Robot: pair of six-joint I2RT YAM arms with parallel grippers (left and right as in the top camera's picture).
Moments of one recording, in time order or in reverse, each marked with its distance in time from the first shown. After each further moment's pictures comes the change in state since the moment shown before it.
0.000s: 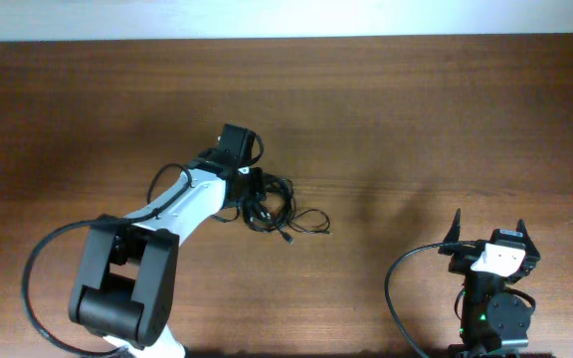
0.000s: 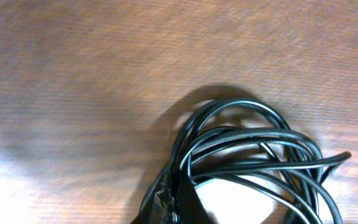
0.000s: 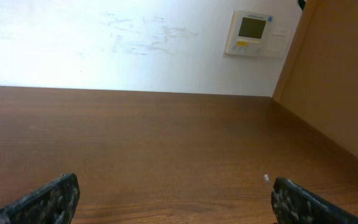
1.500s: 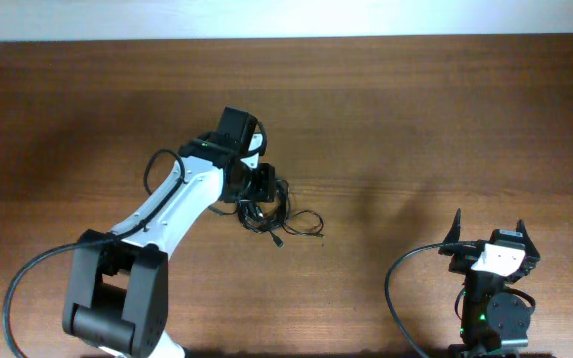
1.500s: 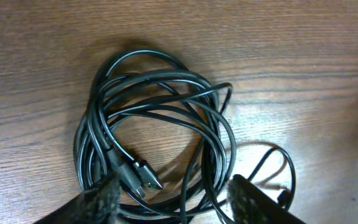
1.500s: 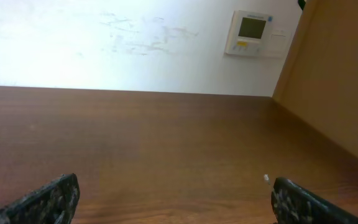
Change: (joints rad) left arm -0.018 -0.050 0.133 -0.239 0.166 0.128; right arm 0.000 0.000 0.000 0.000 0.000 0.000
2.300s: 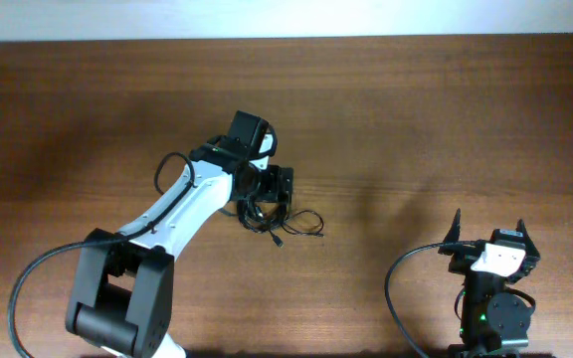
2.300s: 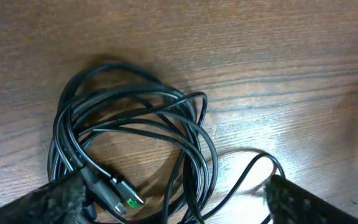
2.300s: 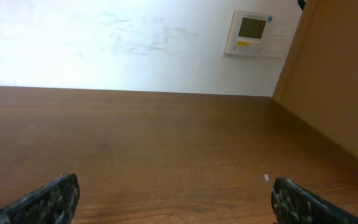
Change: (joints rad) left arm -0.047 0.001 -0.011 0.065 -0.013 0.016; right arm 0.000 0.000 0.000 0.000 0.000 0.000
